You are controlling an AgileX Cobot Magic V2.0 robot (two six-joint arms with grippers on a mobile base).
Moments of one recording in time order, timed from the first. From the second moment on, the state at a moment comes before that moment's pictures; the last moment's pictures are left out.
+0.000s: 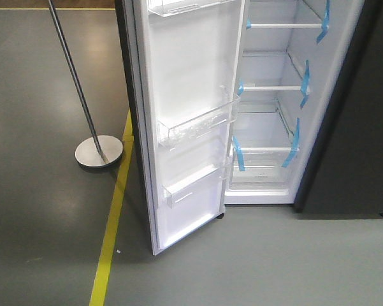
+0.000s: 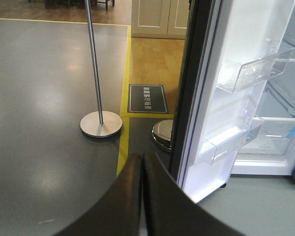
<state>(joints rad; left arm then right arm) -0.01 -0.01 0.03 0.09 0.33 -0.24 -0.12 0.47 -0.60 0.30 0.81 -0.23</state>
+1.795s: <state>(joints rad) -0.01 -0.01 0.03 0.09 0.33 -0.24 -0.12 0.47 -0.60 0.30 0.81 -0.23</state>
